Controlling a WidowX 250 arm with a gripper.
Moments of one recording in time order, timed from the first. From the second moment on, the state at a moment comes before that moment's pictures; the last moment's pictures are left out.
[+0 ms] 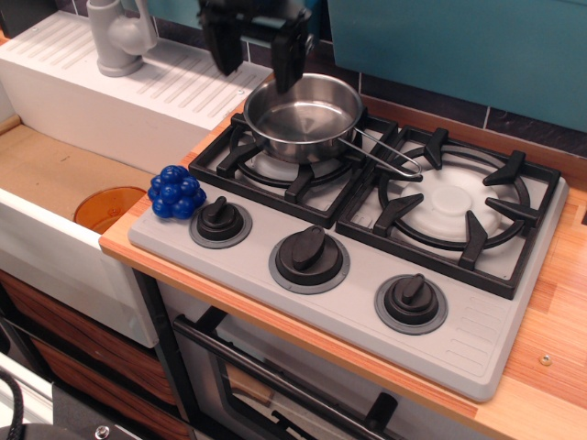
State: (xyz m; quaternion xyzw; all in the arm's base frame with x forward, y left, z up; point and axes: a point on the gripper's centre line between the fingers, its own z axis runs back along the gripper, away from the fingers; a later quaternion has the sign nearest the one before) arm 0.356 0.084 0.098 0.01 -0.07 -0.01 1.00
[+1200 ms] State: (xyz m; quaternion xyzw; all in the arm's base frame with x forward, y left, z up) arm 0.292 0.107 0.137 0.03 -0.12 0.02 0.99
